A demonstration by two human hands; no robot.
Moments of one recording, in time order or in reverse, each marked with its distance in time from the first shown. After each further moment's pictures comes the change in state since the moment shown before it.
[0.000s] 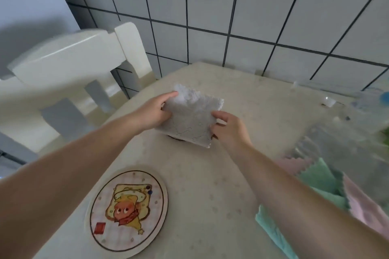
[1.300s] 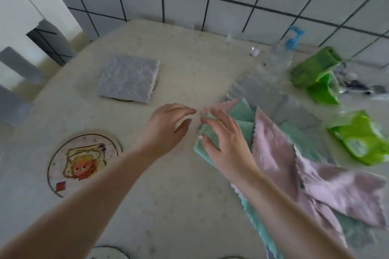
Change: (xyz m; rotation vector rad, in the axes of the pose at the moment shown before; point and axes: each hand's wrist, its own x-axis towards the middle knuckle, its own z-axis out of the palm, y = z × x) left_hand -0.103 0.063 0.146 0.153 0.081 0.616; right_hand -0.159 0.051 -0.088 -0.588 0.133 -0.284
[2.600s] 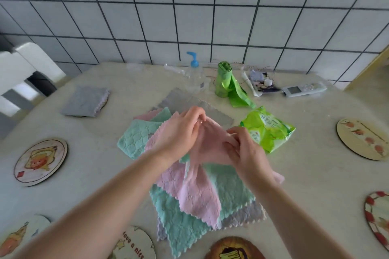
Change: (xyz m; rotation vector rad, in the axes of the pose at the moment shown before) left_hand 0.045 0.304 0.132 0.057 -0.028 -0.023; right_hand -0.146 0.207 -0.205 0.151 0.264 -0.011
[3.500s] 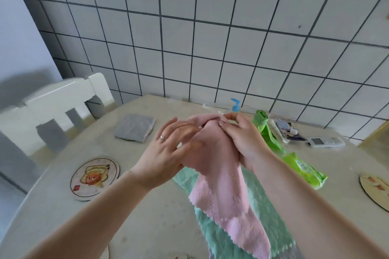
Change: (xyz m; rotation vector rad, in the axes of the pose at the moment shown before) left_hand -0.073 -0.076 -0.180 0.439 0.406 0.610; right_hand 0.072 -0.221 0.041 0.610 -0.137 0.233
